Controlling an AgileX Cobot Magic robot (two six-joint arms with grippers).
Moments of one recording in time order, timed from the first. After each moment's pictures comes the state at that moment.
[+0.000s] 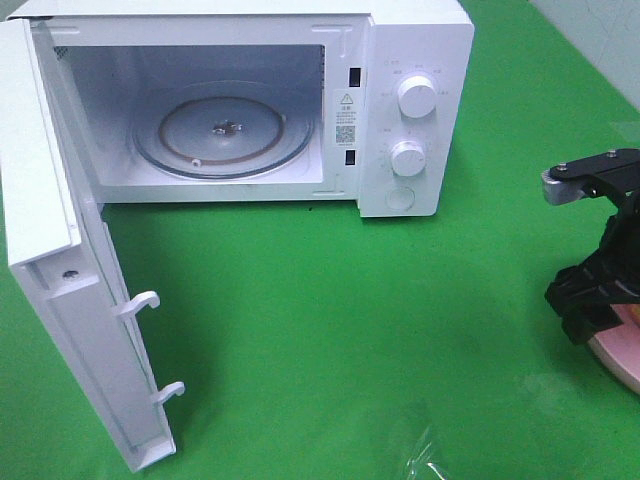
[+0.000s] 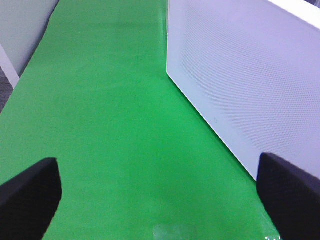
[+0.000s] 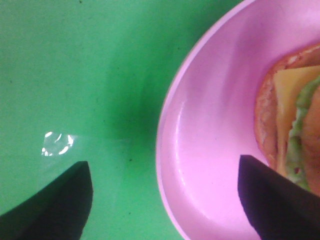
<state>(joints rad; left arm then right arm) 0.05 0.00 -0.50 -0.07 1.06 0.07 0.18 1.58 -0.75 -0.22 0.66 0.11</state>
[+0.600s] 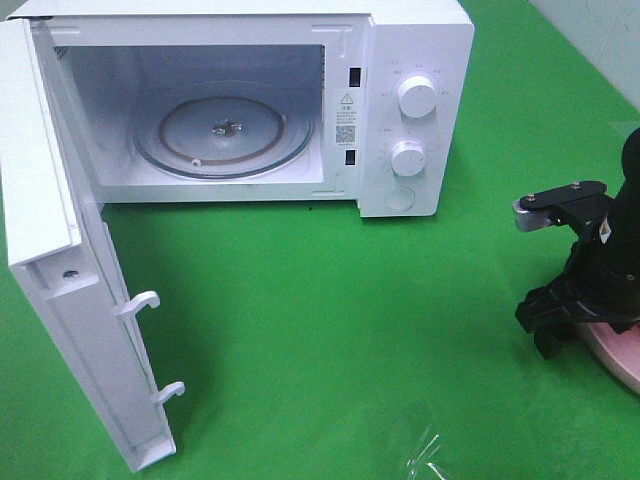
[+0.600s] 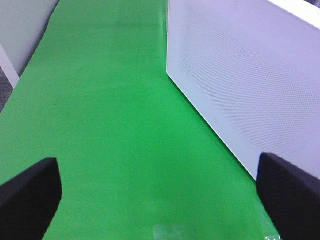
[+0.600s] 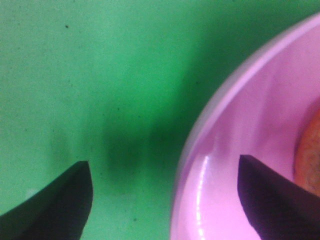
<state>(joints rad) 0.05 0.00 -0.50 -0.07 1.06 0.07 0.18 1.75 -0.76 -0.25 0.50 0.15</state>
